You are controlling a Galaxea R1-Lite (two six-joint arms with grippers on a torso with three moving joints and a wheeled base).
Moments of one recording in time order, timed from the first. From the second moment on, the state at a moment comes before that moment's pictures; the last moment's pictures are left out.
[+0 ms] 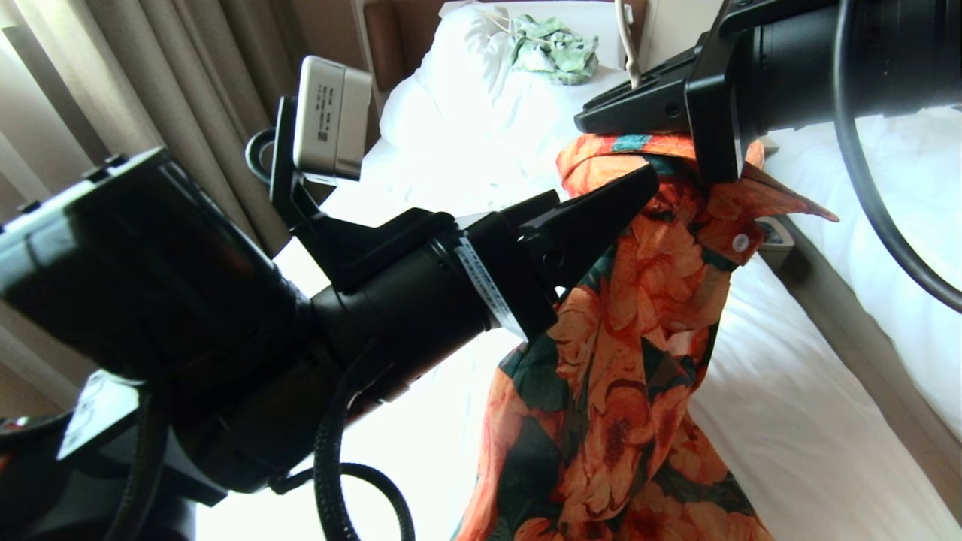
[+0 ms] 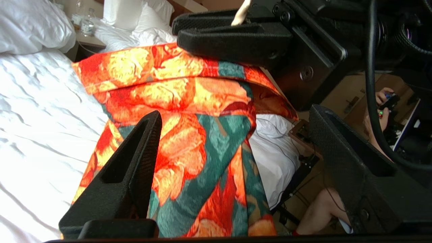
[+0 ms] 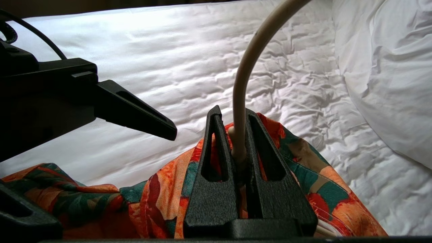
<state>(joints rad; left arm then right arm) -0.98 1.58 -0.79 -1.13 -0.05 -0.35 0.70 1.68 -1.97 0.49 0.18 -0.48</state>
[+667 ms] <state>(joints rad) -0.85 1.49 -0.66 -1.24 -0.12 -0.35 0.66 1.68 -1.97 0.46 0.19 -0.48</state>
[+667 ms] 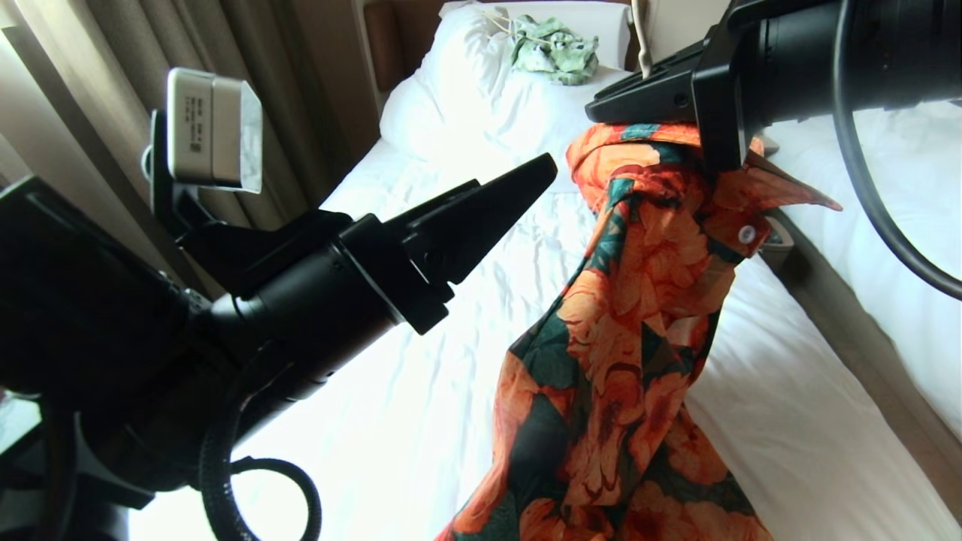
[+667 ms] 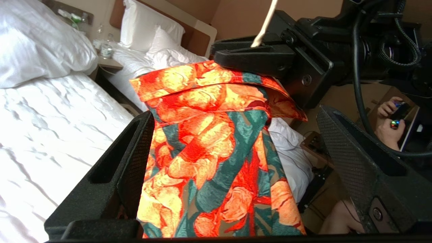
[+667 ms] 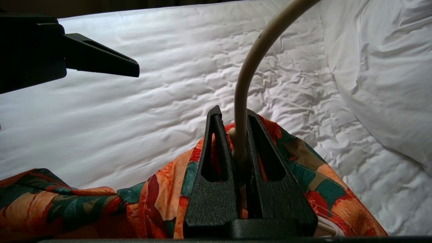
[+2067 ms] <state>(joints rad) -0.42 1.21 -0.64 -0.78 -0.26 -0.33 0.56 1.62 -1.95 0.48 0.20 -0.39</state>
